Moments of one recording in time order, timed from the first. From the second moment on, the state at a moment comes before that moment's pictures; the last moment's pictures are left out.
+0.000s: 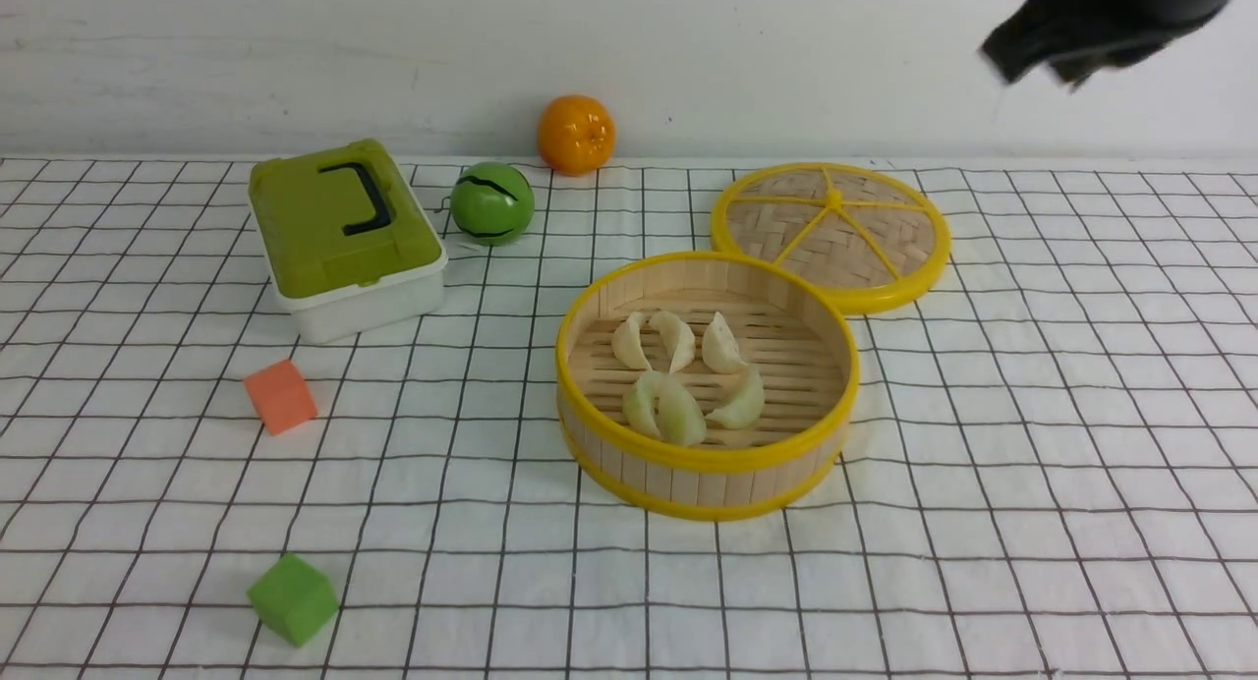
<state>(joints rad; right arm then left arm) 0.39 1.56 -1.92 -0.26 1.25 -0.05 -0.41 0.14 -0.33 0.47 0.78 -0.49</state>
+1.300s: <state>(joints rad) 0.39 0.39 -0.08 -0.23 0.09 0.78 -0.41 0.14 -0.33 0.47 0.78 -0.49</state>
